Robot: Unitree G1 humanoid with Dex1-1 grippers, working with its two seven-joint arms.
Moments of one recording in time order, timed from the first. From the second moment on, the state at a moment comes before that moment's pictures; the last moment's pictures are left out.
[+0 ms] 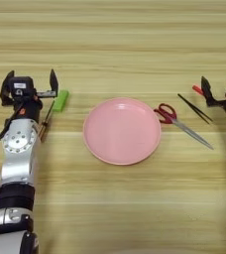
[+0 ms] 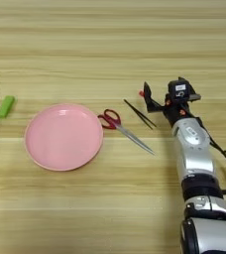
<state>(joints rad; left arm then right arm) -0.30 0.21 0.21 0.40 -0.07 -0.28 -0.03 -0.43 -0.28 -0.16 0.59 0.12 -0.25 0.25</state>
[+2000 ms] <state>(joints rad) -0.30 0.21 0.21 0.41 -0.08 -0.28 -0.03 -0.45 -0.27 -0.08 0.82 0.10 -0.14 0.44</state>
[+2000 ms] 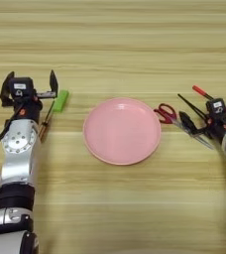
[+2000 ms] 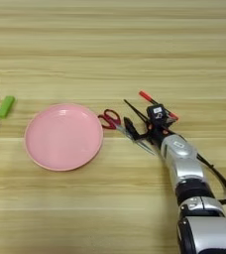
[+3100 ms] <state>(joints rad) -0.30 0.21 0.21 0.39 -0.08 -0.28 -0.03 -0.49 -0.28 -0.06 0.85 0.10 -0.07 0.44</state>
